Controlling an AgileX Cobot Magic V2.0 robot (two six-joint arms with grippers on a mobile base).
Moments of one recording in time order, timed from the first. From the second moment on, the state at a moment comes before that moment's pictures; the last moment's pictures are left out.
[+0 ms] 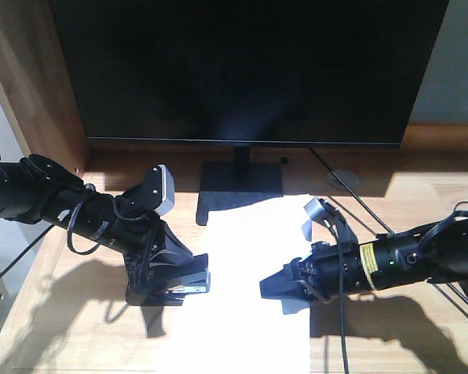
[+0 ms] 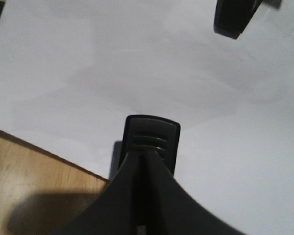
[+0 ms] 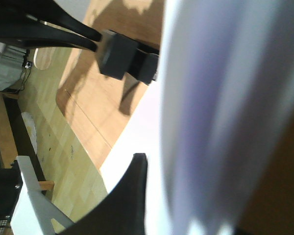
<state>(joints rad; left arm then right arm) -0.22 1.92 -1.12 -1.09 0.90 1.88 0.15 1.89 -0.77 -1.65 -0.95 1.76</state>
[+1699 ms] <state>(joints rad) -0.22 1.92 -1.12 -1.09 0.90 1.88 0.15 2.06 -0.89 -1.66 -1.11 1.84</state>
